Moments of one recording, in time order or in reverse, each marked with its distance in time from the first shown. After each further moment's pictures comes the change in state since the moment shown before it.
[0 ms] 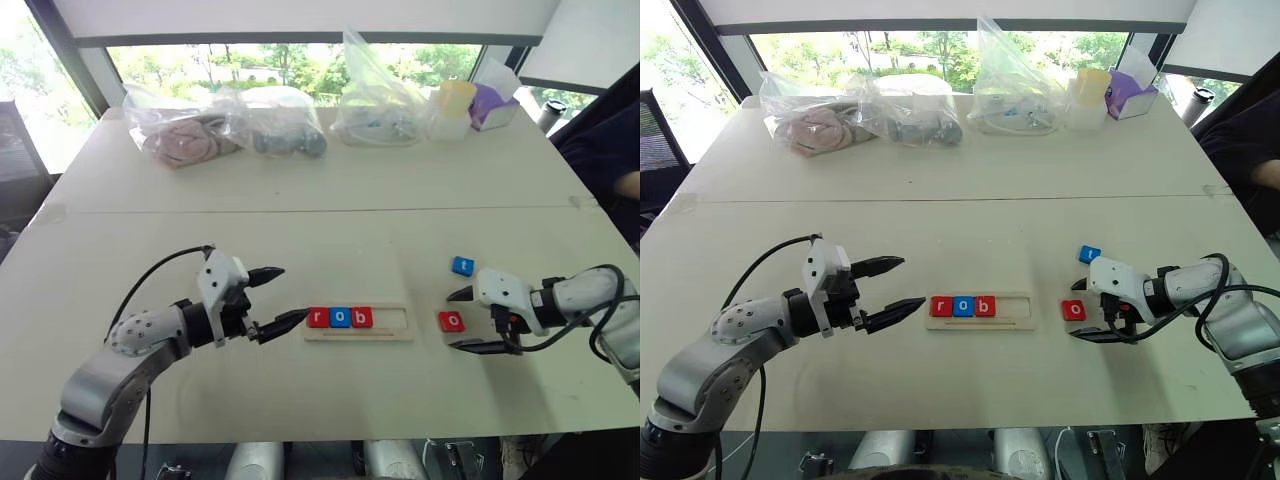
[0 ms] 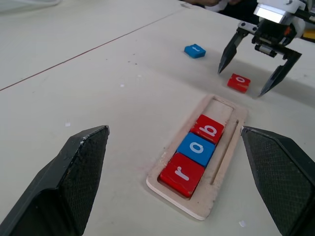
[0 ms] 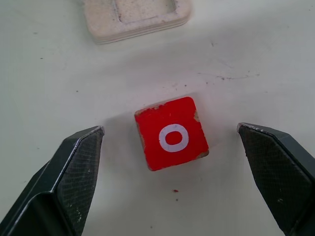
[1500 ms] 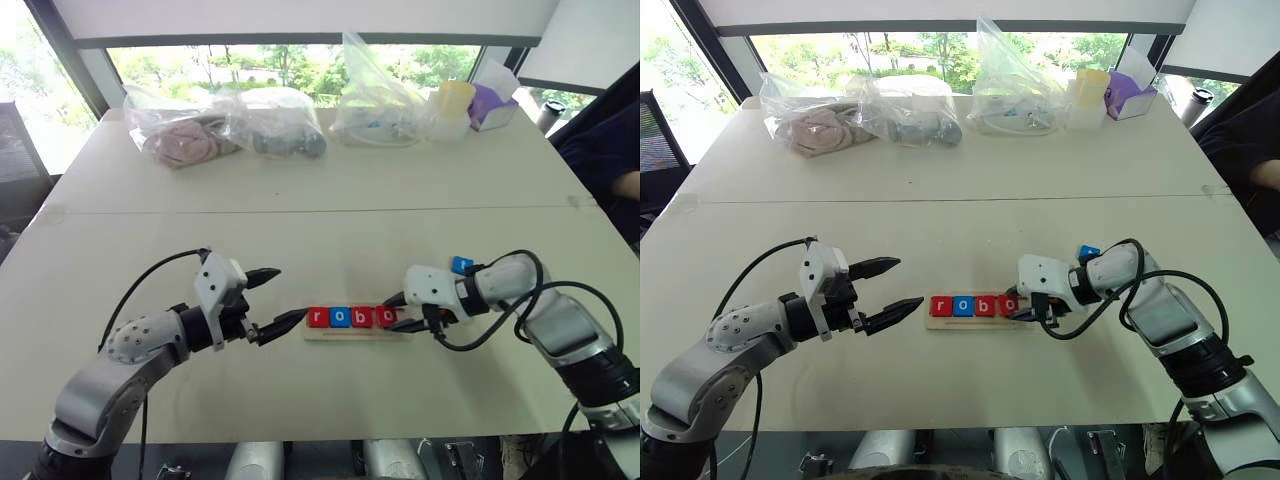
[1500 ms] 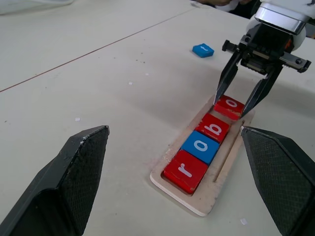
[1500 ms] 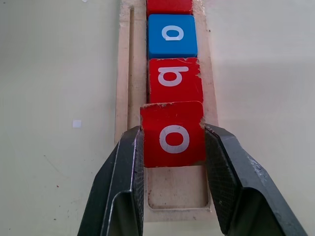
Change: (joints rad) left arm 0.029 0.006 0.004 -0.040 -0.008 0.003 0.056; right arm -0.188 0.209 0.182 -0.187 -0.074 0.139 -0.011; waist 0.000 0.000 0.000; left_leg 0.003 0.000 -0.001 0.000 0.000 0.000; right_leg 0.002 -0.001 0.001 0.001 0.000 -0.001
